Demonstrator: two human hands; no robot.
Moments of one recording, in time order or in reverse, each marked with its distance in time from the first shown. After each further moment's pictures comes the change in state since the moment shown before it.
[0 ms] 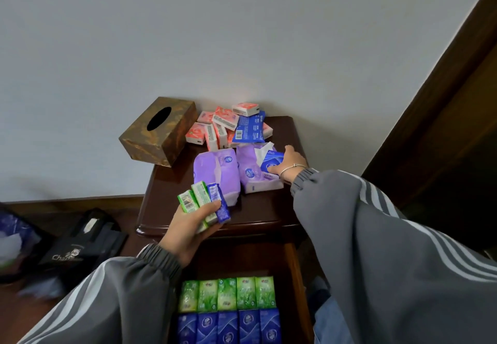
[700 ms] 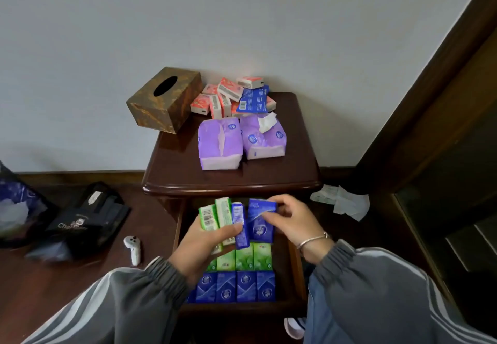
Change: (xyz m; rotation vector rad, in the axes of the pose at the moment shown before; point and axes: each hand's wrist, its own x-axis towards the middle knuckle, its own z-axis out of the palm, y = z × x) left_hand -0.087 -0.070 -0.010 0.134 -0.115 -0.109; right_hand -0.200 0.067 0.055 0.746 -0.202 -0.130
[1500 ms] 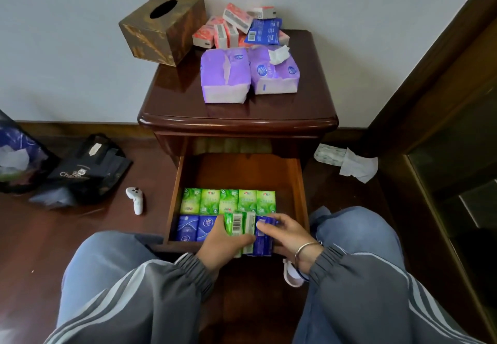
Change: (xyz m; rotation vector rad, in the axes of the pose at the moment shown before) left_hand -0.008 -0.150 -0.007 0.342 0.189 -0.152; right_hand -0.063 0.136 0.044 0.329 -0.144 0.509
